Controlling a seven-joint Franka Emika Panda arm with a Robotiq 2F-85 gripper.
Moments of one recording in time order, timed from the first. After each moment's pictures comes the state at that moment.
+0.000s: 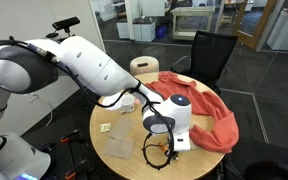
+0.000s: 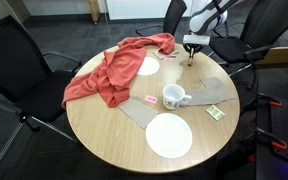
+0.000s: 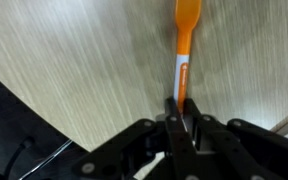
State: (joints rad) arm -0.26 0.81 -0.25 -1.69 0.12 2.48 0.84
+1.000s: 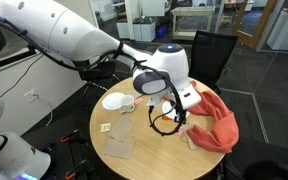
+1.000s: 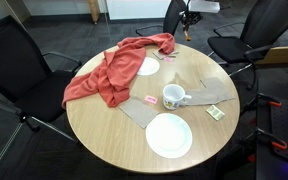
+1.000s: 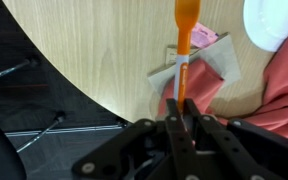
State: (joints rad) arm -0.20 0.49 -0.24 -1.78 0.12 2.48 0.50
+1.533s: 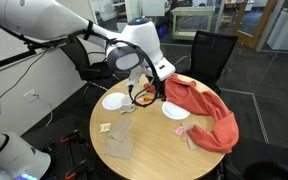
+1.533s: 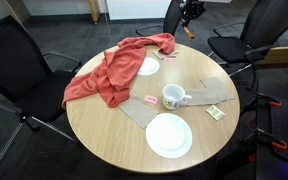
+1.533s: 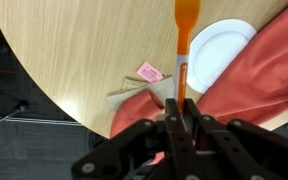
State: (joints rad) arm -0.08 0.21 -0.21 -2.02 0.07 2.50 0.44
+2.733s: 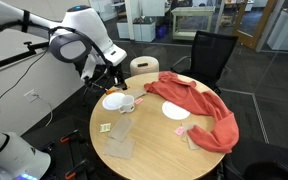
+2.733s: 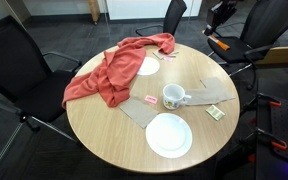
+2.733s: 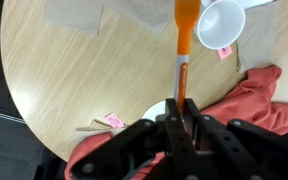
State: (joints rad) arm -0.04 -0.27 -0.05 -2.47 0.04 2.47 0.34
